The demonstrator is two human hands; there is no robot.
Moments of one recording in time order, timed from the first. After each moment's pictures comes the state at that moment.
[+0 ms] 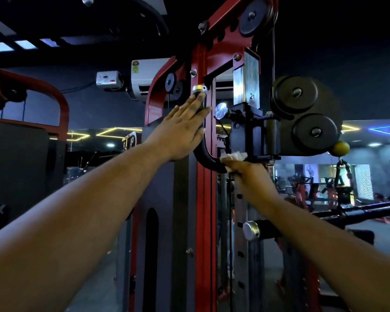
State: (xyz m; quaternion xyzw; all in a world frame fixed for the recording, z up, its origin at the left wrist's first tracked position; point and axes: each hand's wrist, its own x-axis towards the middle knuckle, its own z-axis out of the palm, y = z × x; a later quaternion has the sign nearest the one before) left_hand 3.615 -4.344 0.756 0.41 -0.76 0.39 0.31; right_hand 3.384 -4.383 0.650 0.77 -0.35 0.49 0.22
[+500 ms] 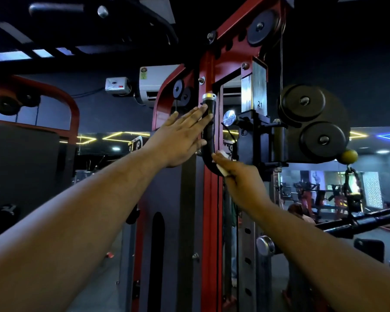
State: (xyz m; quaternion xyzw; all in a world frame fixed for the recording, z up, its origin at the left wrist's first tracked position) left_hand 3.643 -4.339 0.756 0.42 -0.76 0.42 0.27; right_hand 3.426 -4.362 0.654 0.77 -0.30 0.54 0.16
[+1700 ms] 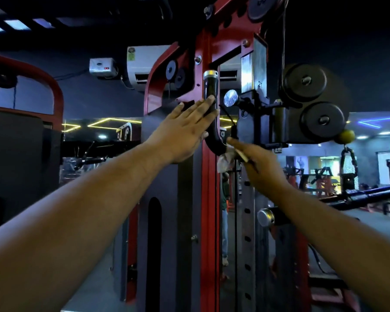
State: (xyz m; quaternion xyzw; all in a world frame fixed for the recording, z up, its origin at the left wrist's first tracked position) left_hand 3.644 -4.346 0.726 0.39 -0.76 0.45 0.25; right_hand 3.393 -4.368 0.646 0.77 -0.25 0.53 0.24
